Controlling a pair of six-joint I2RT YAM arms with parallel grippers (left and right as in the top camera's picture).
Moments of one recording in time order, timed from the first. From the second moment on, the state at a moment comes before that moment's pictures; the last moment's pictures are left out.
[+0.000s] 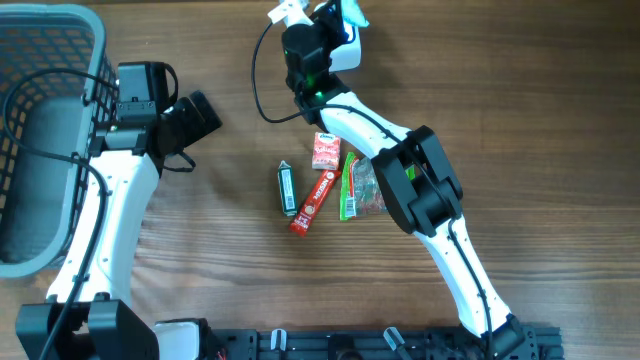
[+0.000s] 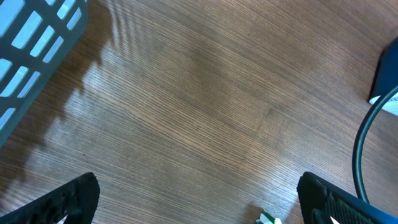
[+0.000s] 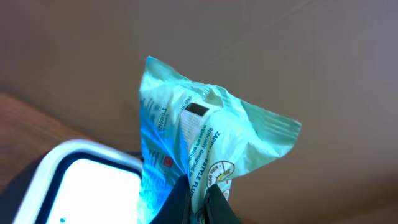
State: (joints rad) left arm 0.03 1.49 1.18 -0.71 -0.03 -0.50; right arm 0.60 2.59 2.02 0.46 0.93 -0.85
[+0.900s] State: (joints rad) left arm 0.03 1.49 1.18 -0.71 -0.03 -0.50; right arm 0.63 2.26 2.02 -0.19 0.82 -0.51
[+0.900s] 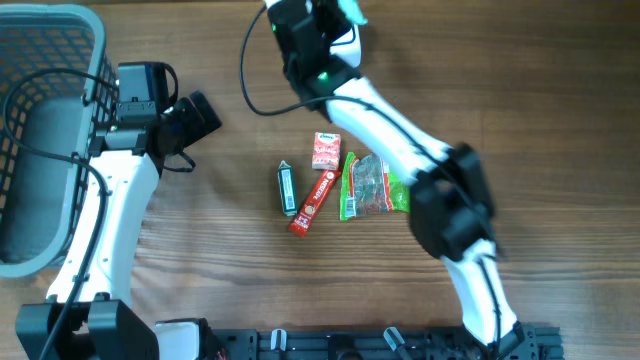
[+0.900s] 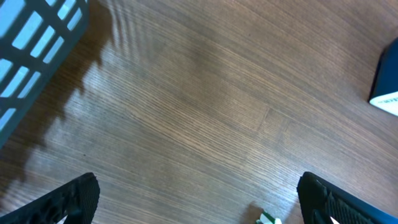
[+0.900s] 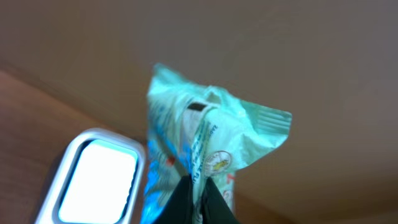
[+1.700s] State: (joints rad) left arm 0.03 1.49 1.18 -0.71 -0.03 -0.50; right arm -0.07 1.91 1.53 -1.02 0.08 -0.05
